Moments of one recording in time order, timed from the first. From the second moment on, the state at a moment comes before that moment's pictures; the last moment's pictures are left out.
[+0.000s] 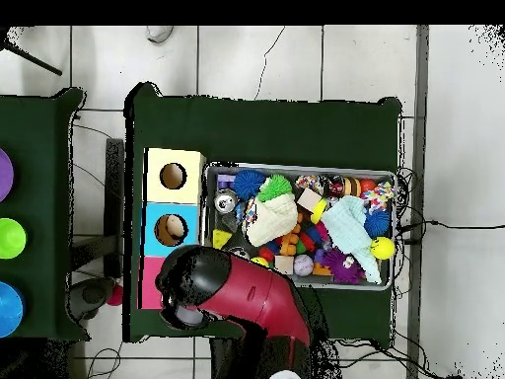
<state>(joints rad) 0.06 -0.84 -0.24 1.92 0.31 1.06 1.62</state>
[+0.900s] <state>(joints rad) 0.09 -0.70 -0.21 1.96 0.52 0.66 1.62</state>
